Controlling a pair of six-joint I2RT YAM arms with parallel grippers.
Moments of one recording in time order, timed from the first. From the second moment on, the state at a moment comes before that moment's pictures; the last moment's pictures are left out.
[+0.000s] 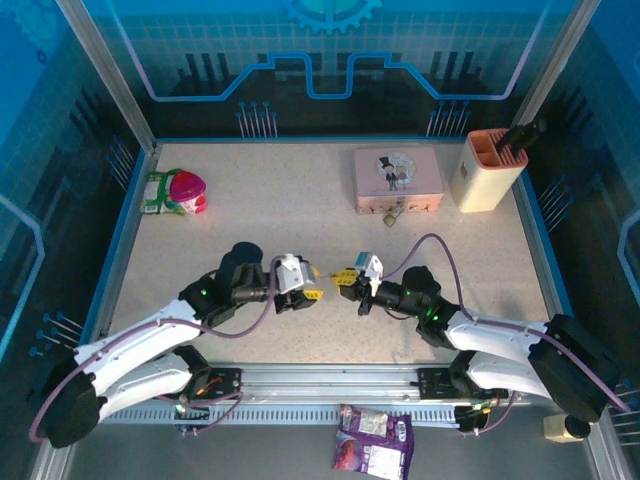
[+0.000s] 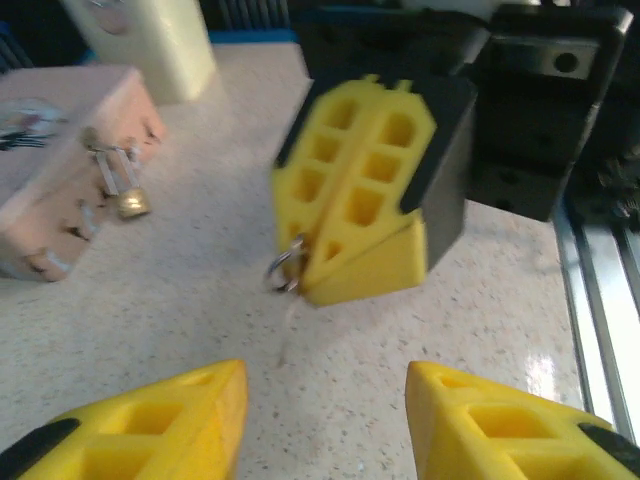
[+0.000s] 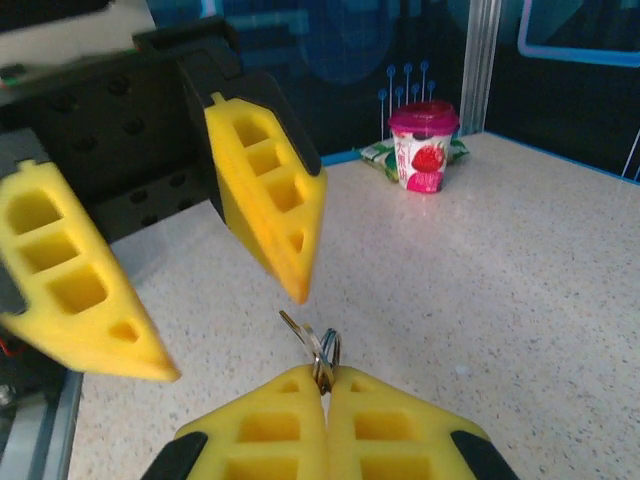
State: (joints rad) left arm -0.67 0.93 0.49 0.06 0.48 0.30; right arm 0.80 1.13 0.25 0.79 -0.33 0.06
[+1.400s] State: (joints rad) left arm -0.54 1.10 0.30 0.97 0.79 -0.32; right arm 0.88 1.32 0.24 1.29 -0.27 0.40
